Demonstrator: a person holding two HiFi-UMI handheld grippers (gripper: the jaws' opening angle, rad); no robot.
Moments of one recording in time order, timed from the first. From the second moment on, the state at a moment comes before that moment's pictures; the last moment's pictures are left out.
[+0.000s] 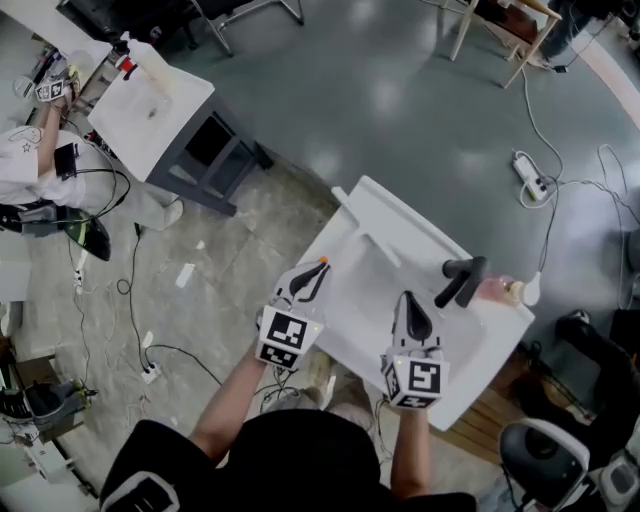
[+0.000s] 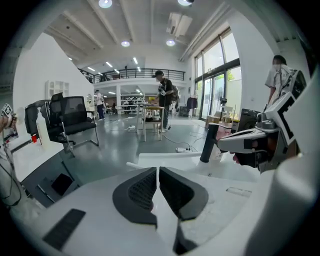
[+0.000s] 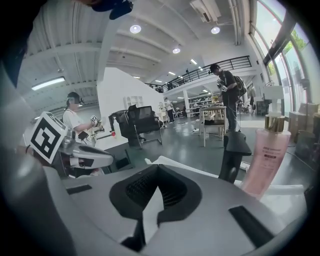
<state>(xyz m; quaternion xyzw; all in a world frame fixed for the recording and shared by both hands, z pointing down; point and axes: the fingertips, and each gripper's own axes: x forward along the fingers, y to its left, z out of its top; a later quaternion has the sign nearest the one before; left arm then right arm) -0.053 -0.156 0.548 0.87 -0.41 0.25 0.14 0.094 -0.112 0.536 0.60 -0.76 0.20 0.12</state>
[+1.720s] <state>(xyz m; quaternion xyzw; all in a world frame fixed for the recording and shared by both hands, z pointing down) -0.029 -0.203 0.669 0.83 -0.35 0.42 0.12 0.095 -0.123 0.557 0.58 -0.77 0.23 0.13</state>
